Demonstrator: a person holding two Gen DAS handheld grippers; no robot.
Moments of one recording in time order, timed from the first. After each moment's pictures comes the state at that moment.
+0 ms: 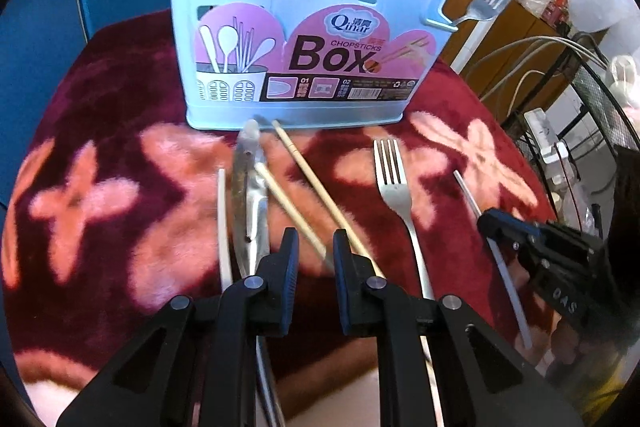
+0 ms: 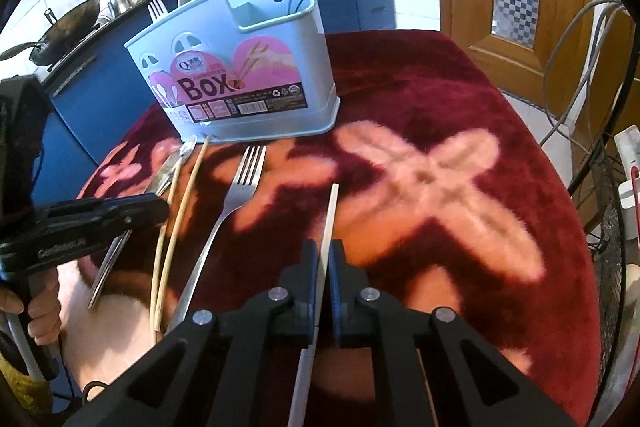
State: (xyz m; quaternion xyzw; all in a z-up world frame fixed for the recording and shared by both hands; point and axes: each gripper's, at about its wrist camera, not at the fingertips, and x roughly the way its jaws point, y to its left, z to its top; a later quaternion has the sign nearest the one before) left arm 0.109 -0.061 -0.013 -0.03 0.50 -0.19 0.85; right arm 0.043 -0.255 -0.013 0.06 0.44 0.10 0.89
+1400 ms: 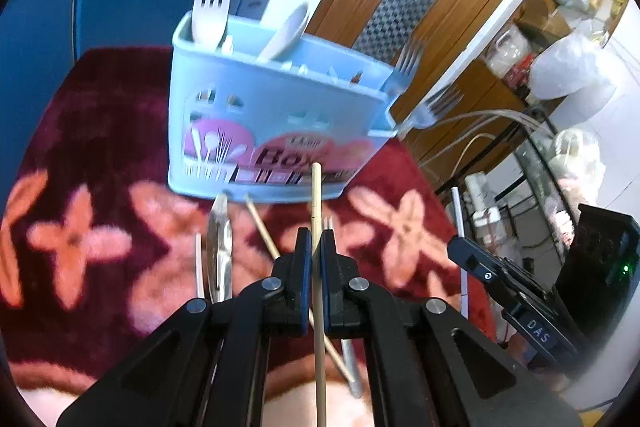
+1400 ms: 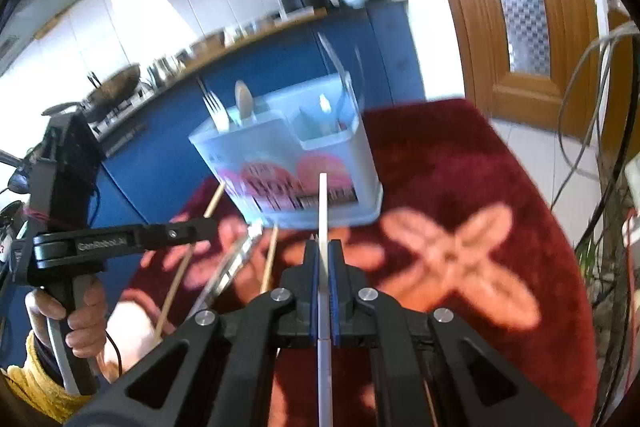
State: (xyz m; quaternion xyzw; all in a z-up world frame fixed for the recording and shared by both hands) left arm 0.112 -0.033 0.059 -0.14 0.43 -0.26 0.85; right arm 0.022 -0.257 0.056 0.13 0.32 0.15 0.93
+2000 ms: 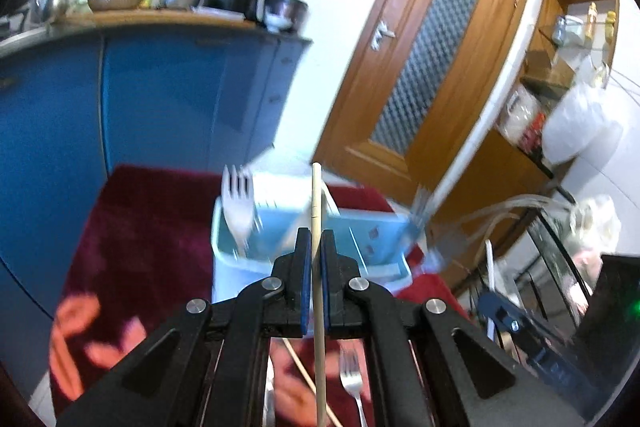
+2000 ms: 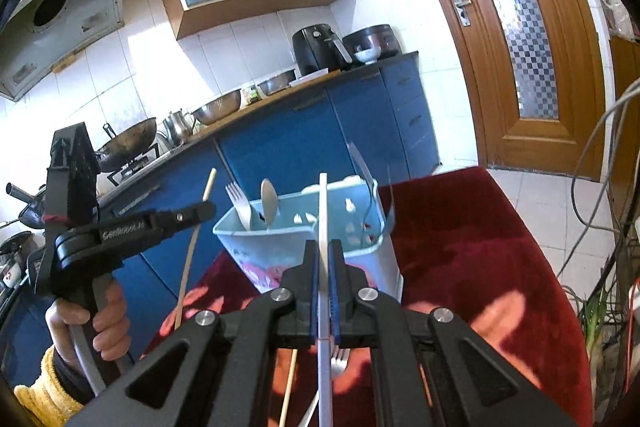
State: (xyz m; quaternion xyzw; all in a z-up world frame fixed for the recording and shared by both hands) left arm 0.152 -0.019 0.132 -0.13 0.29 -0.19 0.93; right arm 0.062 -0.256 0.102 0.15 0.23 0.16 0.95
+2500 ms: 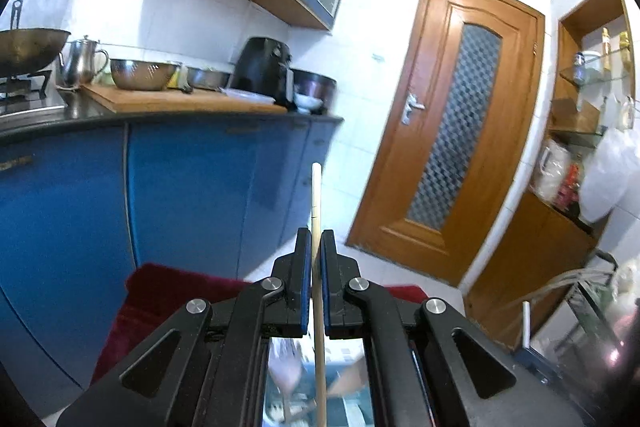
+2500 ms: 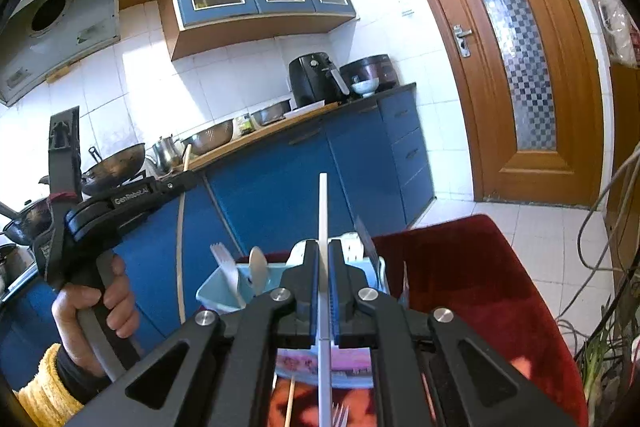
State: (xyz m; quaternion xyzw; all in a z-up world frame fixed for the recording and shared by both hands) left arm 0.219 0.002 0.175 -0.13 0.16 -0.11 0.97; right arm 0.111 -0.243 0.124 0.14 0.18 0.13 0.96
